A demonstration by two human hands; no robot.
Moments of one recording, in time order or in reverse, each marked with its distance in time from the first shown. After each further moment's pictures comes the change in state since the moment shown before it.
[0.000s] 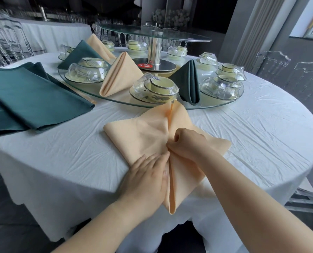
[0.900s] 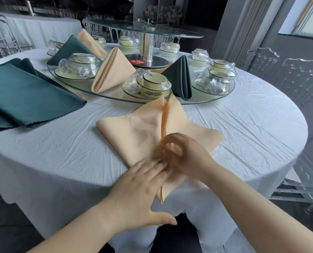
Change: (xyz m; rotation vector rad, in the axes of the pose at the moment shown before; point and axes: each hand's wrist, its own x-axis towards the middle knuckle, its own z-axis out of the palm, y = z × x) left_hand -0.024 -0.013 -0.001 0.183 -0.073 0.383; right_hand -0.051 0.017 0.015 0.239 0.258 -0.430
